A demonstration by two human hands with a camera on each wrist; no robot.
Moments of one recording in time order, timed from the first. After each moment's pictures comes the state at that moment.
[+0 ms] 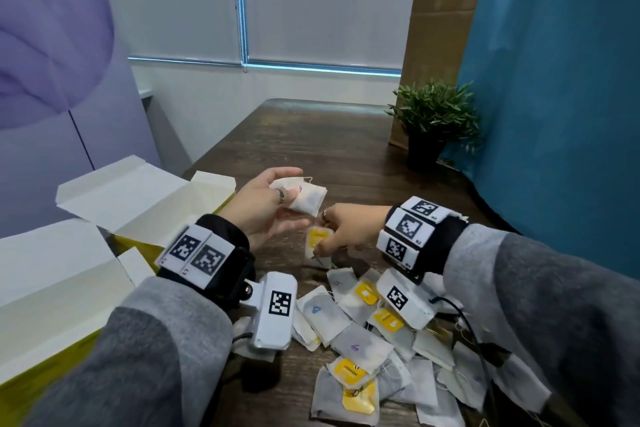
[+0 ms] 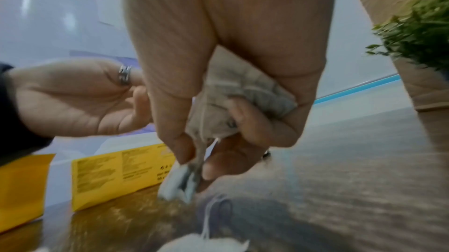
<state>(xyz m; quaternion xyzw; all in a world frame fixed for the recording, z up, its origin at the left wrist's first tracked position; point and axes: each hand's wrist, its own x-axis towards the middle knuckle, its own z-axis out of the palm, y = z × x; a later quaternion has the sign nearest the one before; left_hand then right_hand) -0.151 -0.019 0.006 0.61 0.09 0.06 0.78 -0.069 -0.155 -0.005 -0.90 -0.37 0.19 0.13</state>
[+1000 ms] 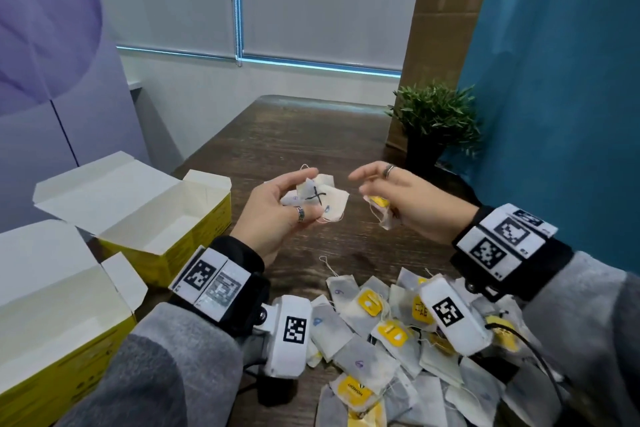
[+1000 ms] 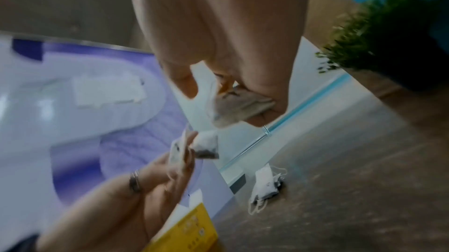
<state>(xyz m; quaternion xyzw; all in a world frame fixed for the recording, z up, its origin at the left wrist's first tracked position) -0.146 -0.026 -0.012 0.63 0.01 0.13 0.76 -0.078 -0.210 0.029 -0.80 -0.28 0.14 0.52</state>
